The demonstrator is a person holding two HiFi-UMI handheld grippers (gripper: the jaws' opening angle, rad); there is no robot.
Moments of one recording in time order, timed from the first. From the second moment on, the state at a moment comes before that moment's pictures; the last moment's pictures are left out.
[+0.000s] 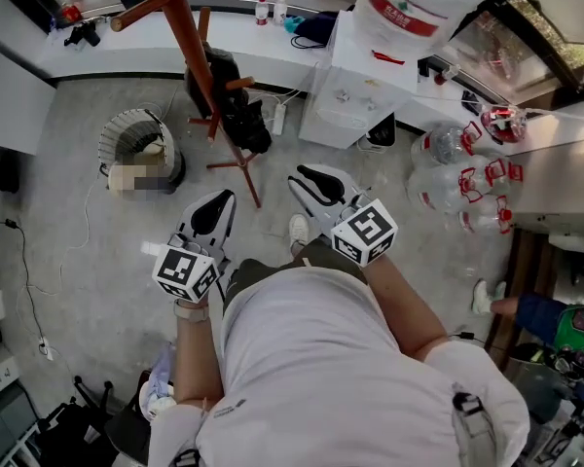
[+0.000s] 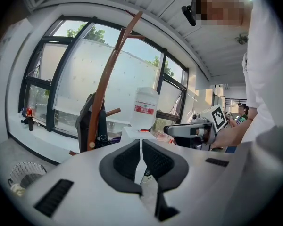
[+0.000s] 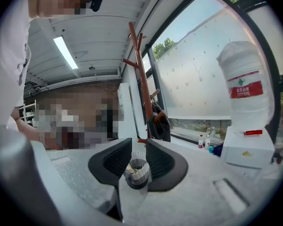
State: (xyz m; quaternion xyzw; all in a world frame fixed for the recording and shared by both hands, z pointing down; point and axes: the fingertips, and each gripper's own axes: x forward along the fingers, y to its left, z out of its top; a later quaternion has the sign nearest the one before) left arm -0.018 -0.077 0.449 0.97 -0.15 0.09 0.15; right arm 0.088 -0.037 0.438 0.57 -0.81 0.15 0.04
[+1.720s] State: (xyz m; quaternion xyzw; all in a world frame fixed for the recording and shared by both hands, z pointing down) left arm -0.022 -0.054 0.432 0.98 -0.14 0.08 0.12; right arm 0.075 0.006 0.433 0.58 -0.80 0.15 0.04
